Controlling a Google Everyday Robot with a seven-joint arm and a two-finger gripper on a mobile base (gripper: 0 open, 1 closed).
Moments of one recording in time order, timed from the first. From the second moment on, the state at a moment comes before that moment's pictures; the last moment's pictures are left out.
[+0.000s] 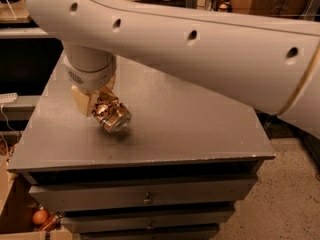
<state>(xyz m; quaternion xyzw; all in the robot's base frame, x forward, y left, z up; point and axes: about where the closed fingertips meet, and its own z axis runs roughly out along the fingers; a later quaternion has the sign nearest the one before) 0.534 0.151 0.880 -0.49 0.85 0.00 0.19</state>
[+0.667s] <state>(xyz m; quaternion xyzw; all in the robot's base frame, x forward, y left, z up) 0.572 0.143 0.928 -0.53 0.78 0.09 0.32</state>
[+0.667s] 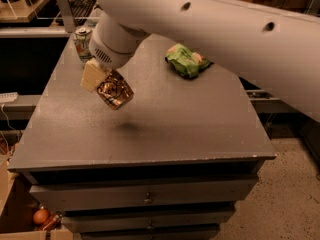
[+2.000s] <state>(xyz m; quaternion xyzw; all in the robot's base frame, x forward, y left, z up) 0.569 0.126 0.933 -0.52 0.63 0.29 0.49</state>
